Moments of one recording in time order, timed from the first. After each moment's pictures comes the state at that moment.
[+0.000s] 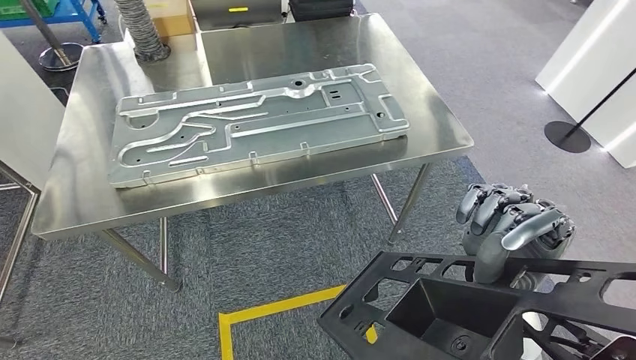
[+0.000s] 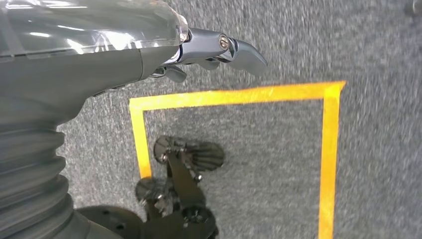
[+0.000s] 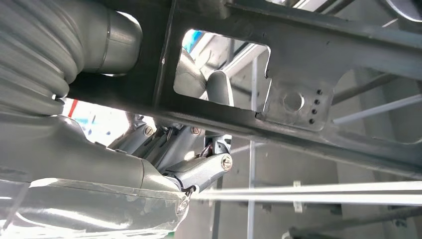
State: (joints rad) left arm -0.08 -0.03 1.13 -0.22 -0.86 -0.16 -0.40; right arm -0.10 -0.02 0.11 -2.15 -0.07 0.29 -0.68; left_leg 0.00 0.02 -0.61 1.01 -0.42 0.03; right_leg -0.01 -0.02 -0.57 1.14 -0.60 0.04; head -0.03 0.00
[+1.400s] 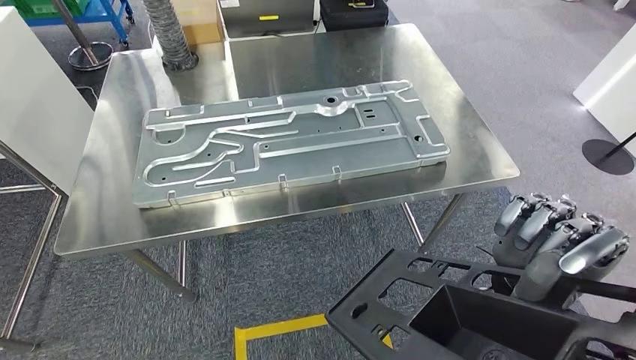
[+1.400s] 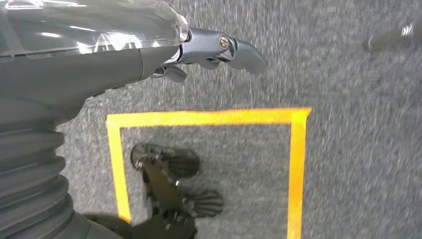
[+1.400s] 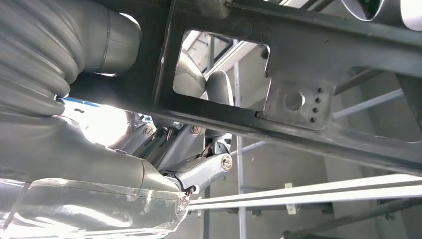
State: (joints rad) left arm -0.08 -0.03 1.13 -0.22 -0.91 -0.16 -0.43; right arm -0.07 0.08 -0.06 -2.20 -0.13 0.49 -0.68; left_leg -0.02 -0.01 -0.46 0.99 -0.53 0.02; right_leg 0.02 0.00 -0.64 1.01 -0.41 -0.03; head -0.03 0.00
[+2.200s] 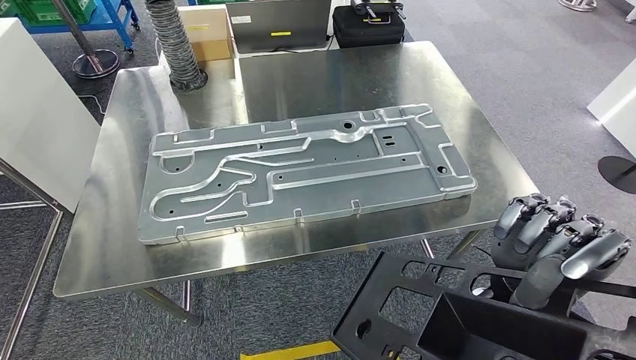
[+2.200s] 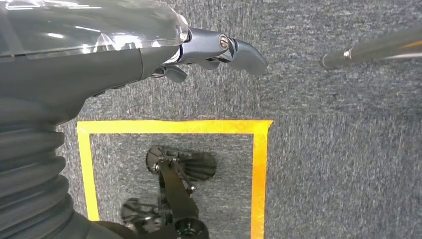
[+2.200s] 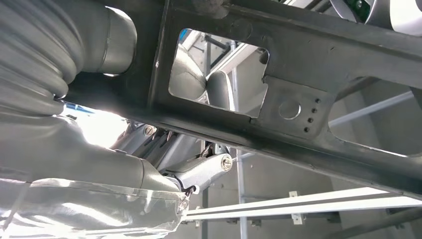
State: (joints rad) left arm -0.08 -0.02 1.13 -0.22 -0.89 -0.16 -0.44; right arm -0.07 0.09 -0.07 -2.20 -0.13 0.51 -0.68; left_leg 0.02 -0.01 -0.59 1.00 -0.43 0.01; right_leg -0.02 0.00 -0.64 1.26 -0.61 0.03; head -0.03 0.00
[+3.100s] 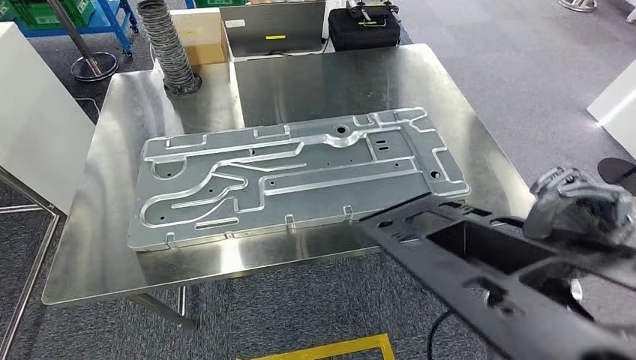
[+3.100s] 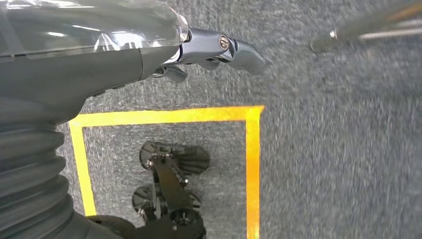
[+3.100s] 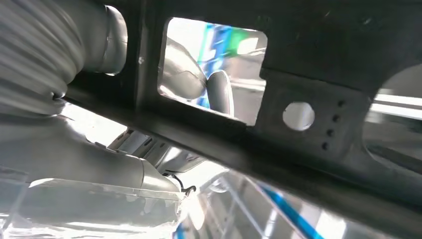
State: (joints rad) left arm -0.09 -0.02 1.16 -0.22 -0.94 -0.18 -0.46; right arm -0.13 -0.02 -0.15 -2.03 0.08 -0.07 -0.67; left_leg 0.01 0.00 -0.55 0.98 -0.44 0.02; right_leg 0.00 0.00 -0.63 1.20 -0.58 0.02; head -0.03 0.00
